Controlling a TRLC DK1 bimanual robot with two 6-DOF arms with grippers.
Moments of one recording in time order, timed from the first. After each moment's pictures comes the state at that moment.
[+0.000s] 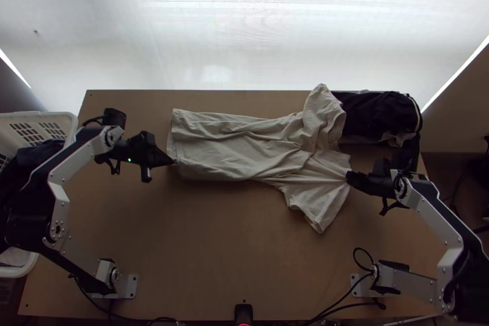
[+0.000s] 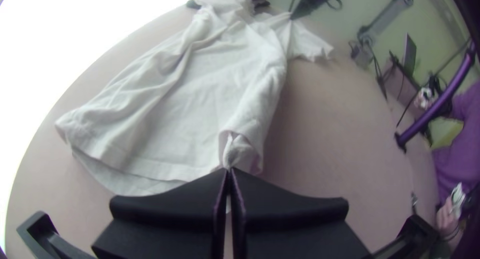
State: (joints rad) left arm 0.05 1.75 1.21 -0.81 0.77 1.20; right arm -0.16 1.30 0.65 -0.40 -0.41 0.23
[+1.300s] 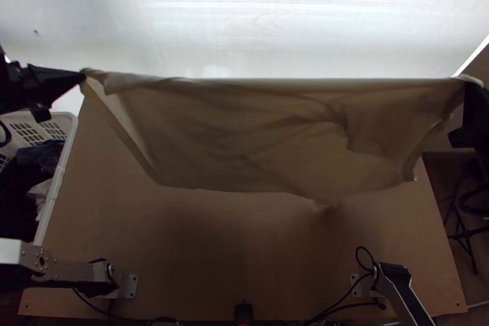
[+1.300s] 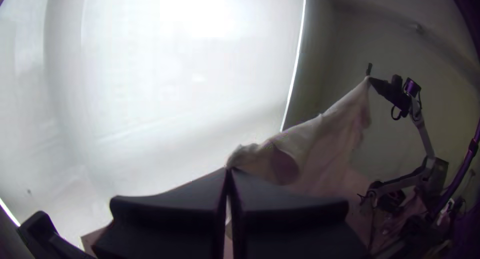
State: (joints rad) left arm 0.39 1.50 2.19 -1.32 1.04 0.55; right arm -0.14 0.82 1.42 -0.39 -0.27 0.30
